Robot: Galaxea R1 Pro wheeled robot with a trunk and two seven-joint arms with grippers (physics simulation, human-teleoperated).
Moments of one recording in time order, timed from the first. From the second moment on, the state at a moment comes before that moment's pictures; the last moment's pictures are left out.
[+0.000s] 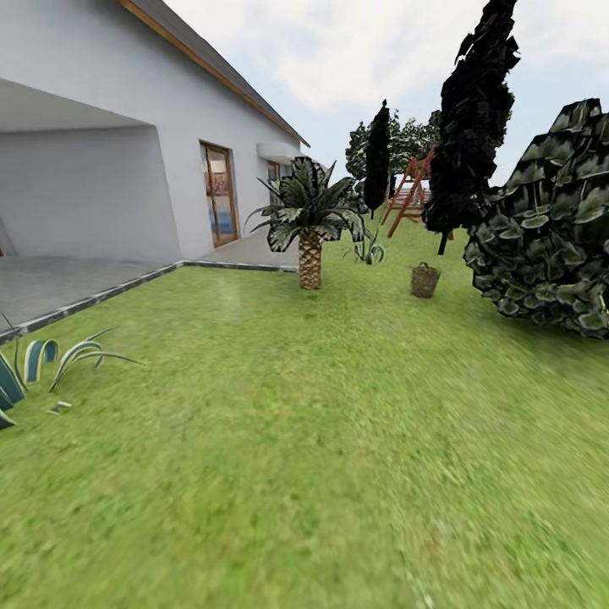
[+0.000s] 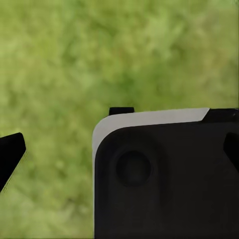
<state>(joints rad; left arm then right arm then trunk) 0.00 0.02 -0.01 0.00 0.00 -0.46 0.01 0.00 0.06 0.06 -0.06 0.01 -0.12 0.00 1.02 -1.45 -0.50</state>
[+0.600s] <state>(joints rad) 0.00 0.02 -0.01 0.00 0.00 -0.46 0.01 0.00 0.06 0.06 -0.06 0.01 -0.12 0.00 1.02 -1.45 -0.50</state>
